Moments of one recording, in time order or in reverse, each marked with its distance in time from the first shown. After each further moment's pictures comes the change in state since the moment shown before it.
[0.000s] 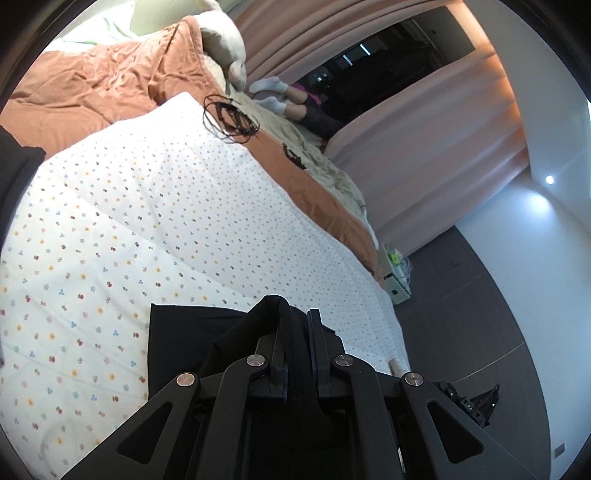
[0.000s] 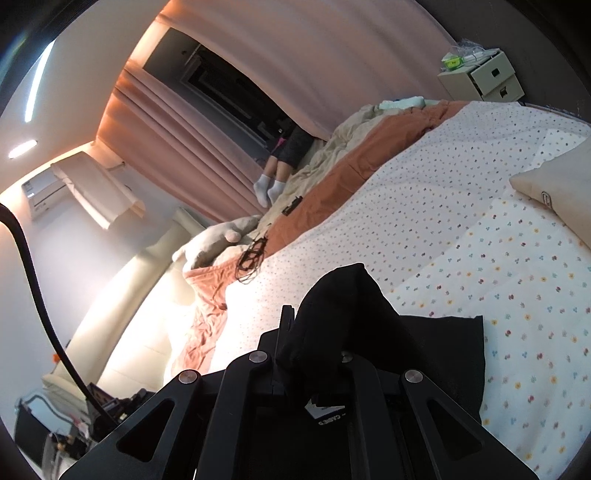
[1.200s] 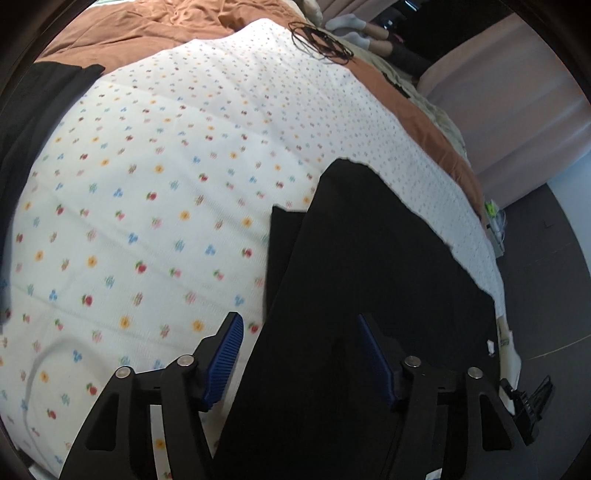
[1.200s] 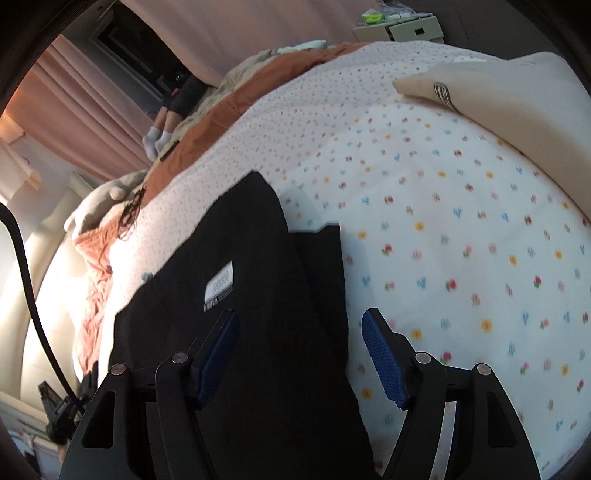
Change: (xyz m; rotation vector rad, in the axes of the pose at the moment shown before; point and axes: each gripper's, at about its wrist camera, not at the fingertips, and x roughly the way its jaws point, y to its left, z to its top) left arm 0.062 0.098 -0.068 -0.009 0.224 0.374; right arm 0.038 -0.102 -0.063 0.066 0.199 -0.411
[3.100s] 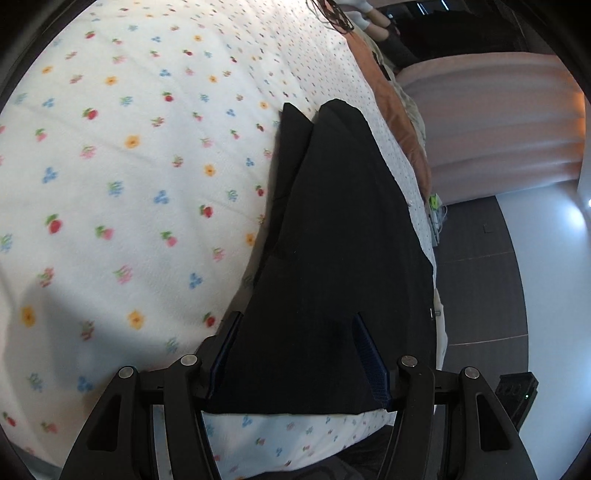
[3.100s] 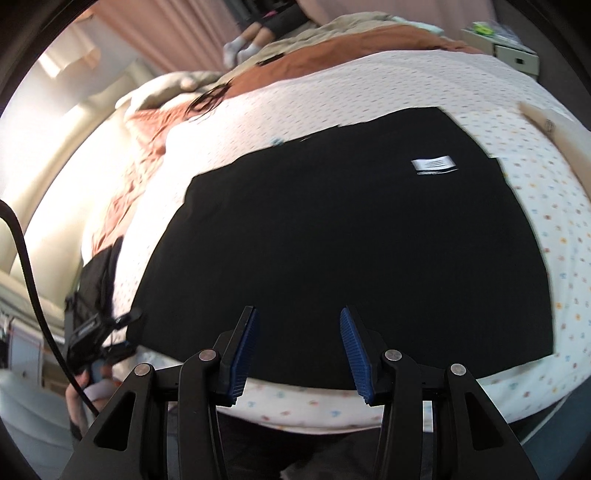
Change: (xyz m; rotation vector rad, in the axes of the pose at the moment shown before) left arm -0.003 0.041 -0.067 -0.156 0.146 -0.327; right arm -0.034 0.173 -0.125 -0.339 0.207 0.029
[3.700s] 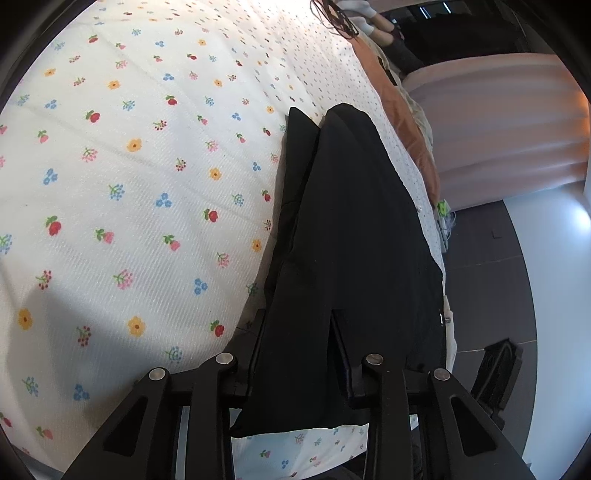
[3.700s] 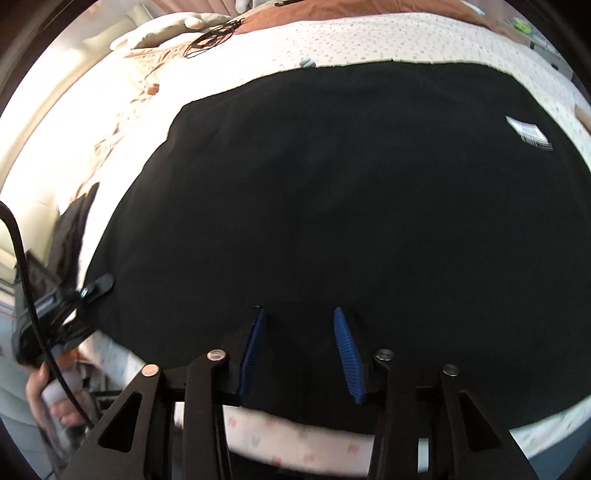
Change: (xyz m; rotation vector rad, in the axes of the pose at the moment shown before) left arm 0.003 0.004 -0.002 -0.009 -0.029 0.038; right arm 0.099 0.031 0.007 -0.090 0.168 -0.075
